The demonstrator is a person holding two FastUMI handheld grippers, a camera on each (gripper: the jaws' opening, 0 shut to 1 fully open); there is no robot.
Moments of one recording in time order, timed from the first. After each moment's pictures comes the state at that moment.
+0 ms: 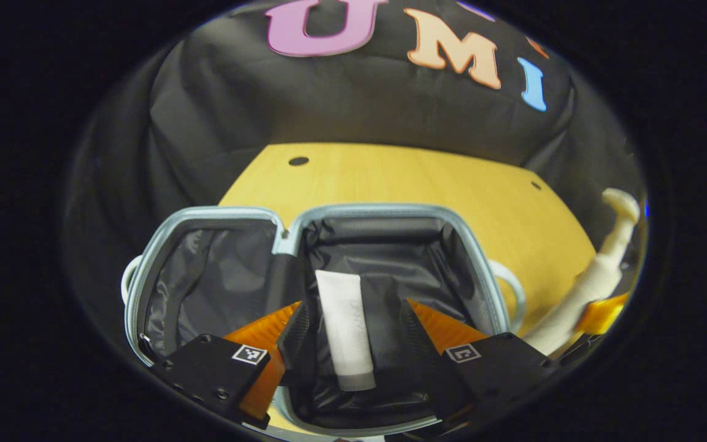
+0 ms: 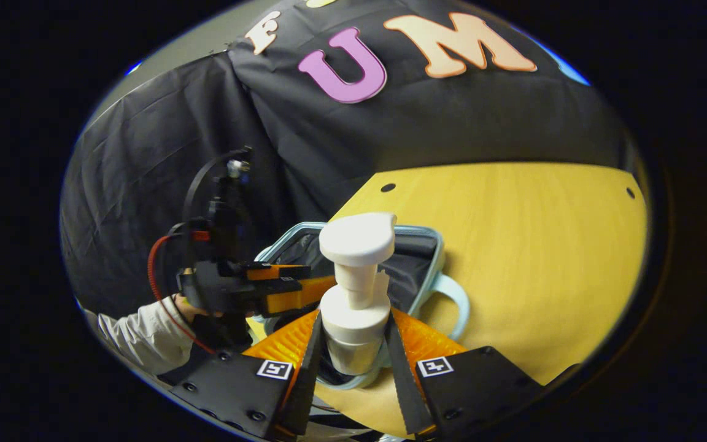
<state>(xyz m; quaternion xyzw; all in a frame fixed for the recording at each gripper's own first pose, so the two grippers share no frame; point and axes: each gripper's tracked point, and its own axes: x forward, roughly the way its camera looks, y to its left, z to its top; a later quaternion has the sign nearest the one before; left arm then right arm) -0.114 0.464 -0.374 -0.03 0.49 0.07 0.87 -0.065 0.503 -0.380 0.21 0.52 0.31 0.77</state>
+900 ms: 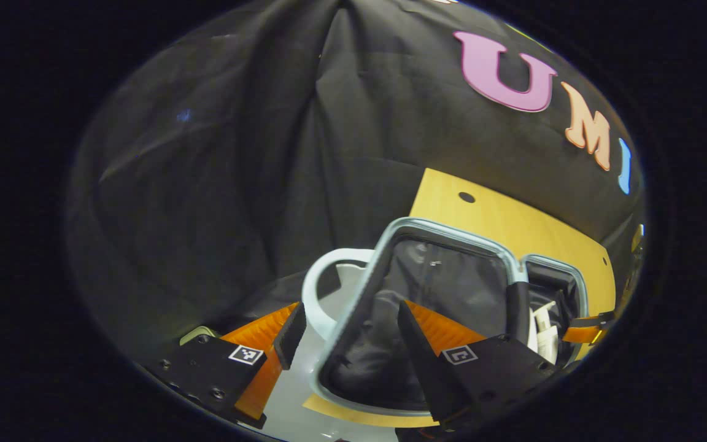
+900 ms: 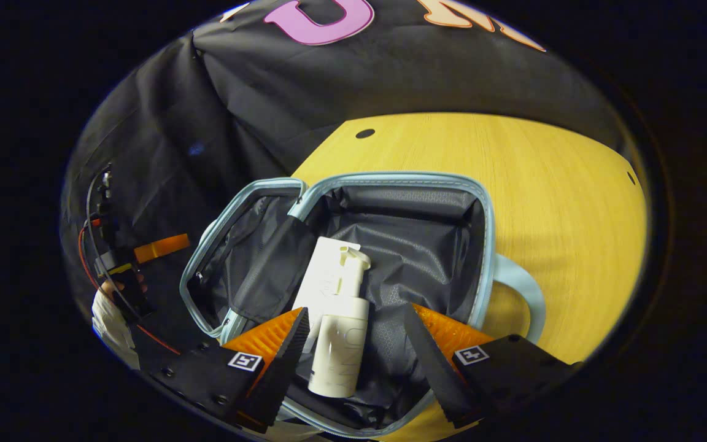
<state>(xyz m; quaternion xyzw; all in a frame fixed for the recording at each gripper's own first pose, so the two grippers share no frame) -0.210 0.753 -0.339 -0.06 0.46 0.29 0.84 -0.058 0.563 -0.450 0.13 0.59 0.24 0.76</state>
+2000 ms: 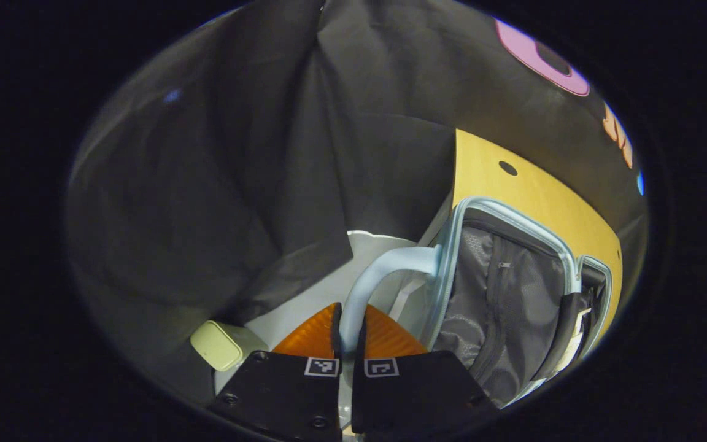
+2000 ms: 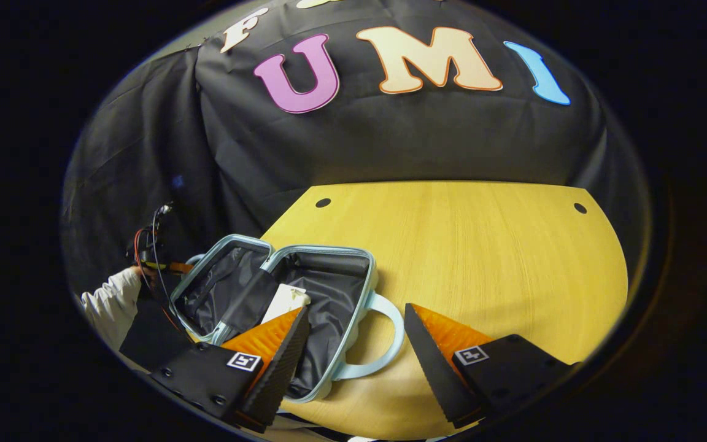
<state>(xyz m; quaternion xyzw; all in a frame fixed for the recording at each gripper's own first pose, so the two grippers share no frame) -0.177 0.807 -0.375 -0.07 0.53 0.28 0.80 -0.022 0.448 -0.369 0.12 0.49 0.19 0.85</state>
